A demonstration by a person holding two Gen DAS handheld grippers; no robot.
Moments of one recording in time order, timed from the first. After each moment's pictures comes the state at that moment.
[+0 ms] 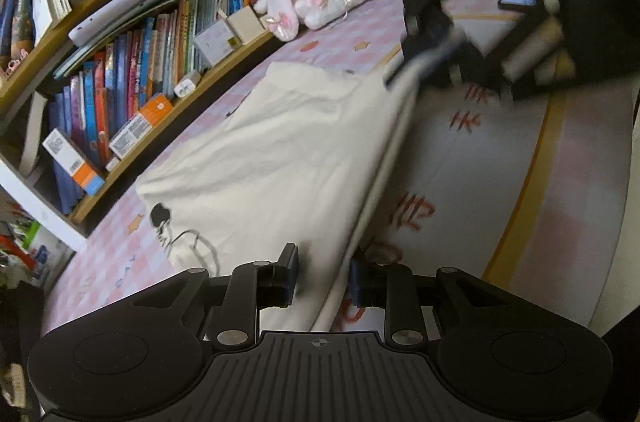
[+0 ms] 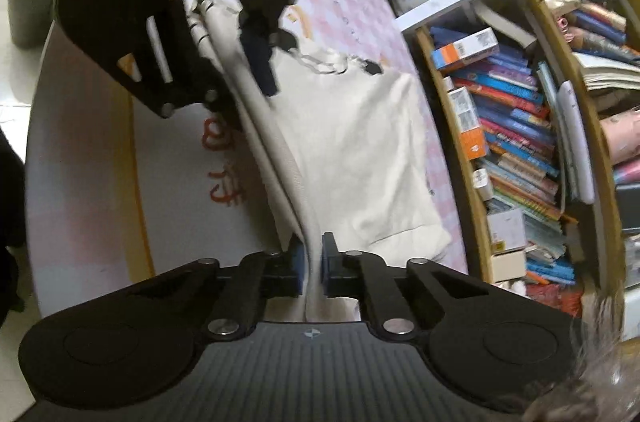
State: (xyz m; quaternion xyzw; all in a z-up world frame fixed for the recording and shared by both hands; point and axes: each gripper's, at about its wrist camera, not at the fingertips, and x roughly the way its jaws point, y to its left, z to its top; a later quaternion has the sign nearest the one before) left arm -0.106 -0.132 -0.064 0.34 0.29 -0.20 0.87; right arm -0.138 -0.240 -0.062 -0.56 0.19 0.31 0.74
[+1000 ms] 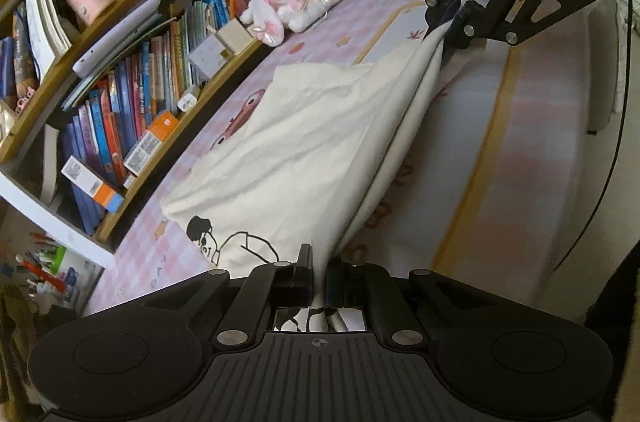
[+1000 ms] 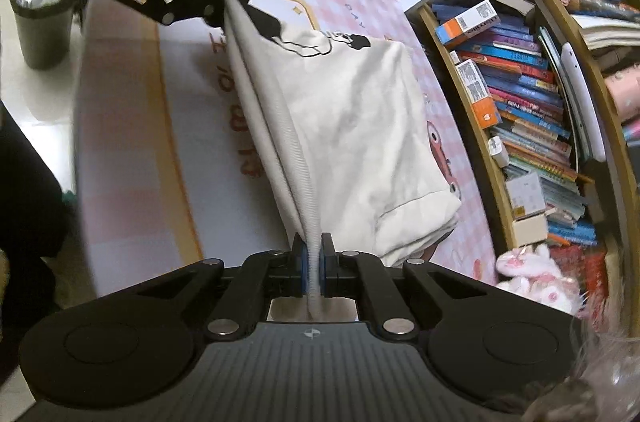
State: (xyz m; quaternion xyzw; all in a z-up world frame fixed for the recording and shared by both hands) left arm -0.155 -0.128 -0.038 0.39 0.28 -0.21 0.85; right arm -0.164 -0.266 -0.049 -0.51 0.25 0.33 0.75
